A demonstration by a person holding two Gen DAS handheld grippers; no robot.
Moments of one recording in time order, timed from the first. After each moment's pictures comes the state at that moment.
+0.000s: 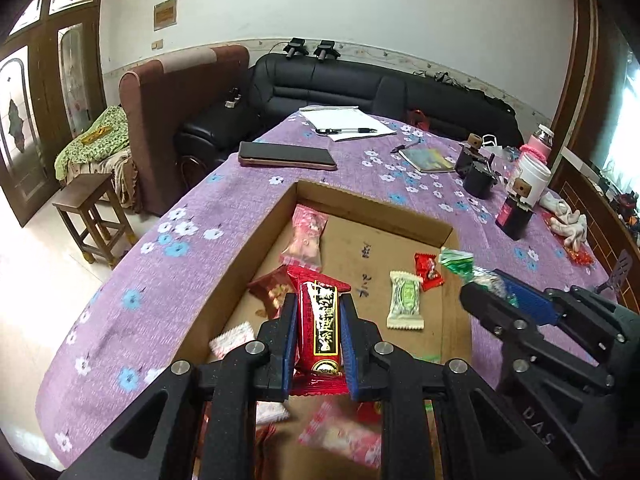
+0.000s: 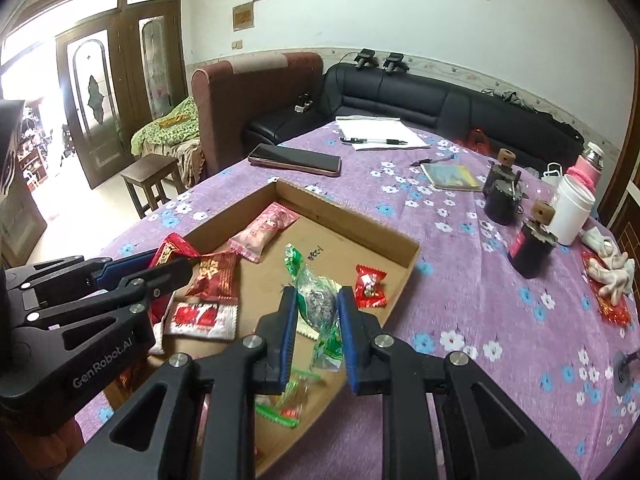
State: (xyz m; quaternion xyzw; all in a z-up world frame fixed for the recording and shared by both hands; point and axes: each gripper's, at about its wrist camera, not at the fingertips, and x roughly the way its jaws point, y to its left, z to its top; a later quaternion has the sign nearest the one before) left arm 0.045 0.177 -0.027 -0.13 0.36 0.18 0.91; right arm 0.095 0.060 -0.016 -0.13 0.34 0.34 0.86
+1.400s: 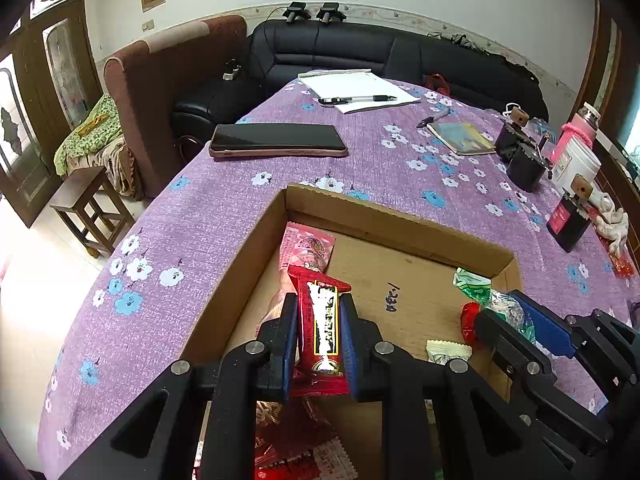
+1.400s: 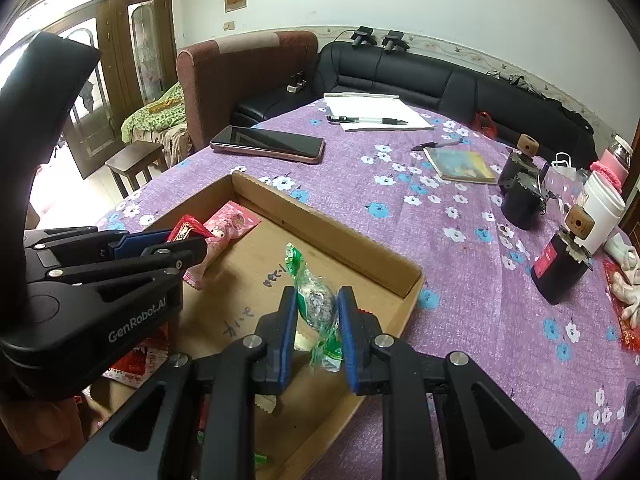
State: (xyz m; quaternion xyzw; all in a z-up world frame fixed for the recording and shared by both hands) left arm 0.150 0.209 -0.060 -0.11 0.43 0.19 0.88; right arm 0.168 0.087 -0.053 -0.15 0.37 0.33 0.85
